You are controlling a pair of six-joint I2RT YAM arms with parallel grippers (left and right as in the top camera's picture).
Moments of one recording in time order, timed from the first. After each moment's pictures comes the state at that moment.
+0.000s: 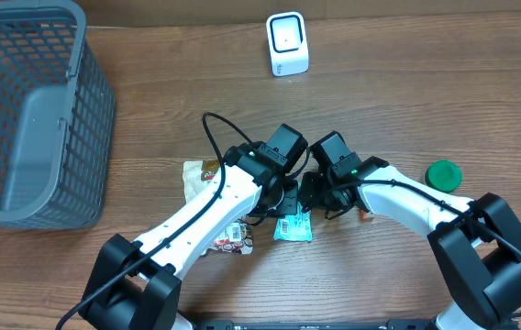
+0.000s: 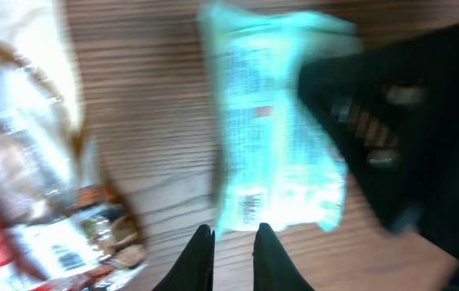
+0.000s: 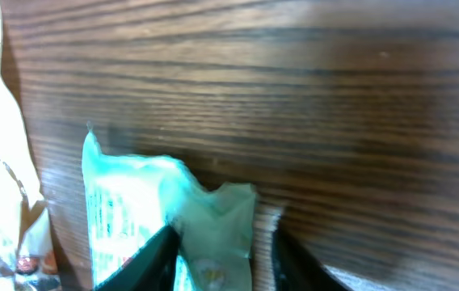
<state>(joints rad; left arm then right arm) -0.62 1.65 1.17 -0.98 0.05 -0.58 0.60 1.81 0.98 -0.39 -0.27 0.70</state>
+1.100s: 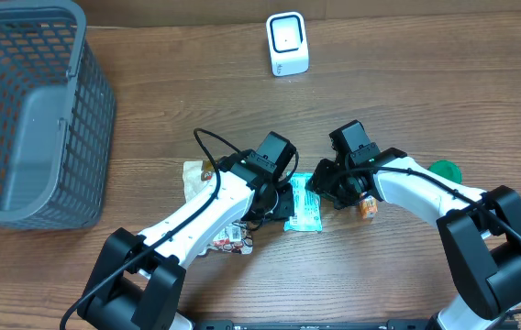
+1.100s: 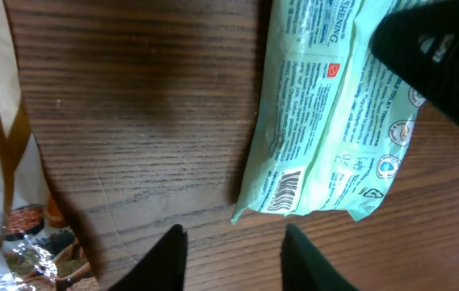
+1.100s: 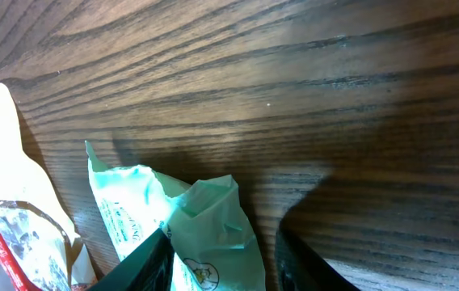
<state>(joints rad) -0.58 1.66 1.03 -0.81 0.18 -0.66 0.48 1.82 0.98 -0.39 -0.37 0.83</state>
